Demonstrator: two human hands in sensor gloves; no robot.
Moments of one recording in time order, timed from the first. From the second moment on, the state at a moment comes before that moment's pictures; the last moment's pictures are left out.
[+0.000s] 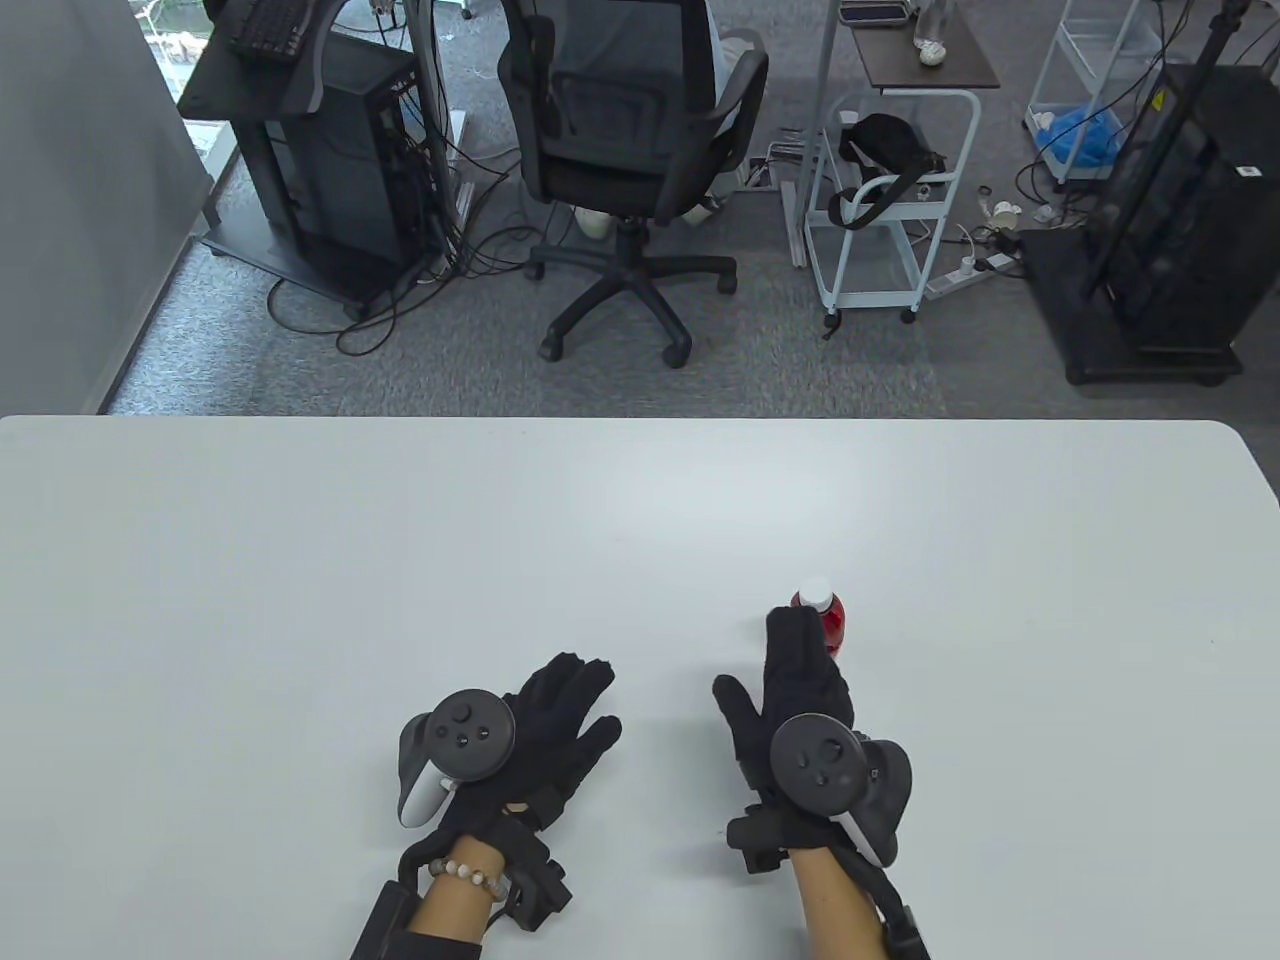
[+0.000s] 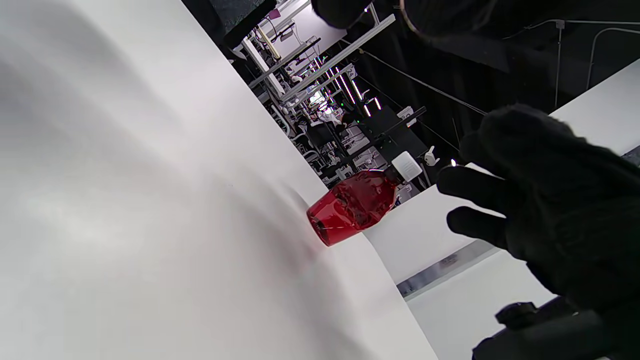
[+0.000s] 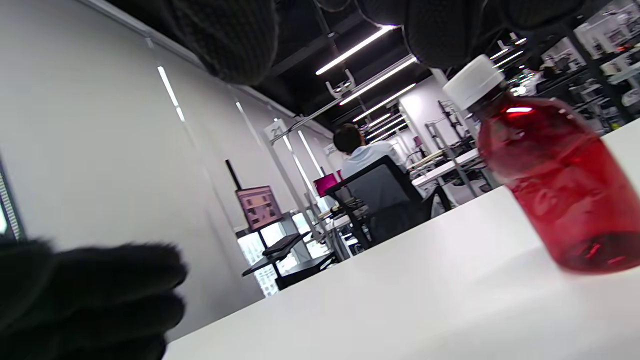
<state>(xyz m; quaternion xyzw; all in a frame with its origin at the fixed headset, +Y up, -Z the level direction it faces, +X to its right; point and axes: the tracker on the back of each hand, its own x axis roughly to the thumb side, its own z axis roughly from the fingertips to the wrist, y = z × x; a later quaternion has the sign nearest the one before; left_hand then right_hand) -0.158 -0.761 -0.299 -0.11 -0.20 0.45 0.86 0.107 -0.699 -0.273 0.06 -0.19 0.94 0.27</state>
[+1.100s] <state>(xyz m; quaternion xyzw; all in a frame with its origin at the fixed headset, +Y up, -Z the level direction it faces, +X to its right) -0.150 -0.766 -0.297 -0.11 -0.22 0.42 0.87 0.097 -0.759 -0.272 0.11 -0.03 0.95 0.30</state>
